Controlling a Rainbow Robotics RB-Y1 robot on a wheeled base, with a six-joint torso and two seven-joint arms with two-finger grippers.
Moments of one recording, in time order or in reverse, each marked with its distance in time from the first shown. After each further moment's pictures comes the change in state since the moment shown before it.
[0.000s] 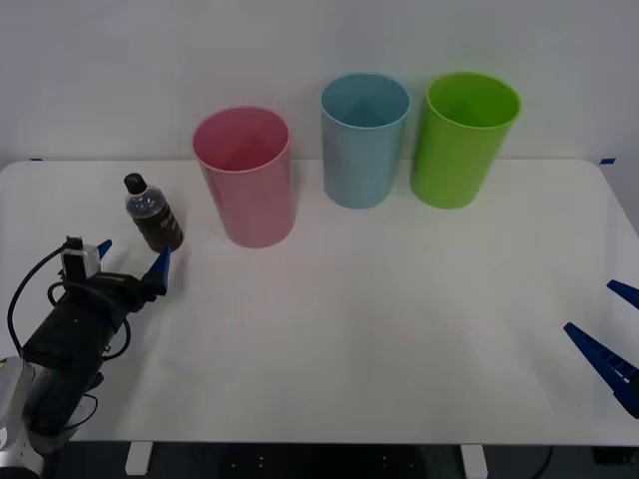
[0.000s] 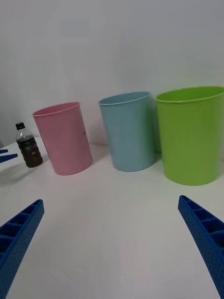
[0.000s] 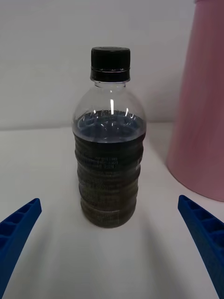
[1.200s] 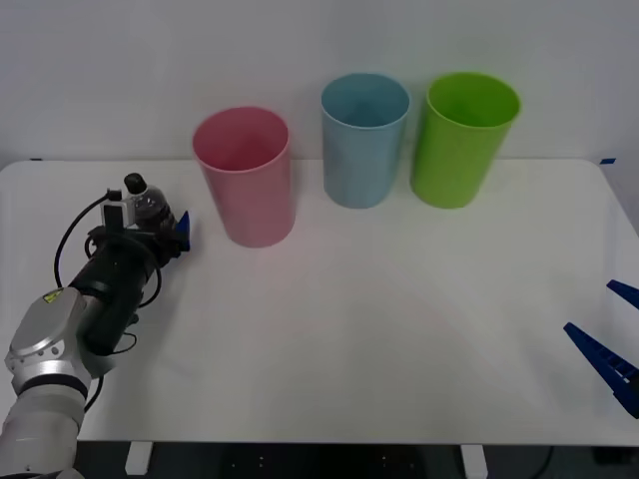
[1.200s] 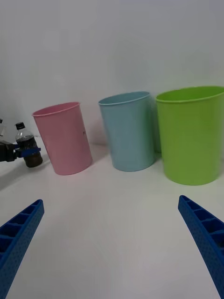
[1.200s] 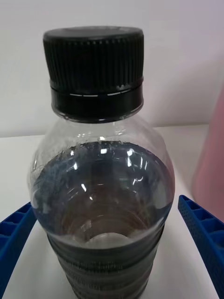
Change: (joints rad) right arm 0.000 0.000 0.000 0.000 0.000 0.000 0.000; left arm -0.316 -0.003 0.024 0.312 -0.118 0.151 -0.004
